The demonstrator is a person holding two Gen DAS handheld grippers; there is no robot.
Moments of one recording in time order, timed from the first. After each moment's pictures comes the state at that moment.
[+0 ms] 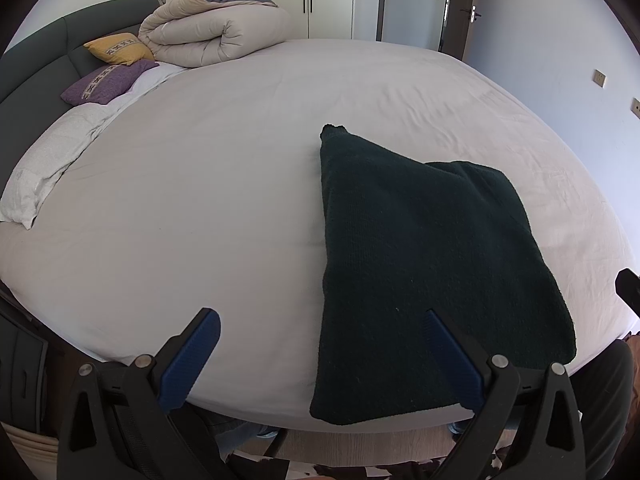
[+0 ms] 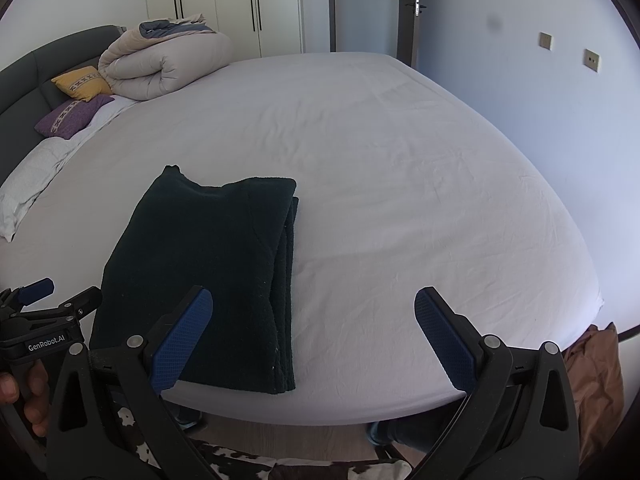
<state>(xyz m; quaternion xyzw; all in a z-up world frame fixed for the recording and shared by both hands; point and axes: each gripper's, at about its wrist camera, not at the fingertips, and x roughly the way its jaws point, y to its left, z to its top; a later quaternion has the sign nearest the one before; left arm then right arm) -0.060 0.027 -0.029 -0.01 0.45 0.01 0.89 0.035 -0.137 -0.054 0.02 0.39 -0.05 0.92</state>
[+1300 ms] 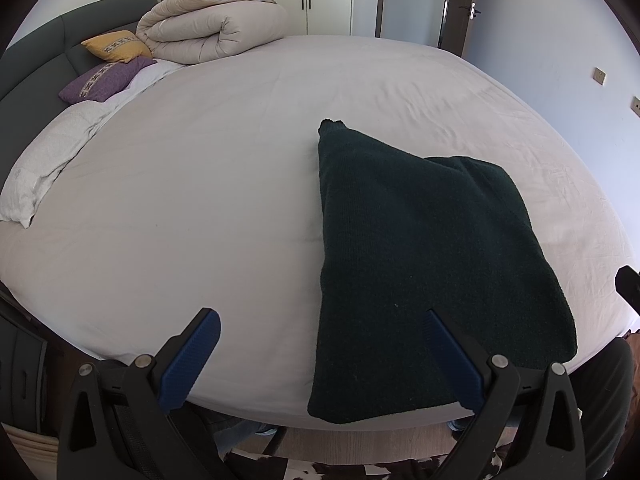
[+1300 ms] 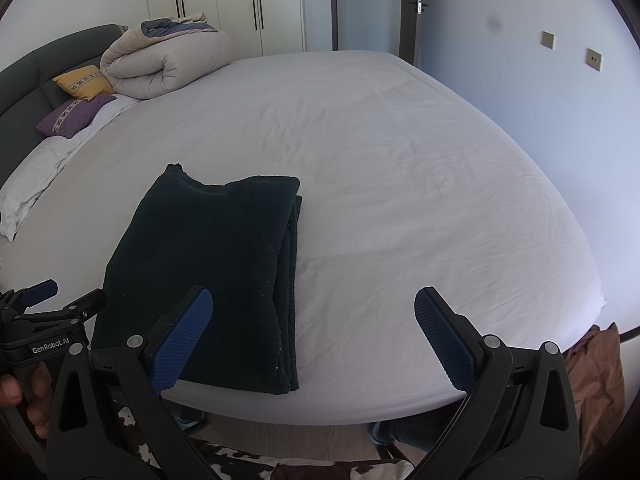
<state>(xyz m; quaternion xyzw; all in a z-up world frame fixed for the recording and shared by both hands) -0.055 0.031 -0.032 -0.01 0.45 0.00 0.89 0.035 -0.131 -0.056 0.02 0.40 -0.05 0.92</state>
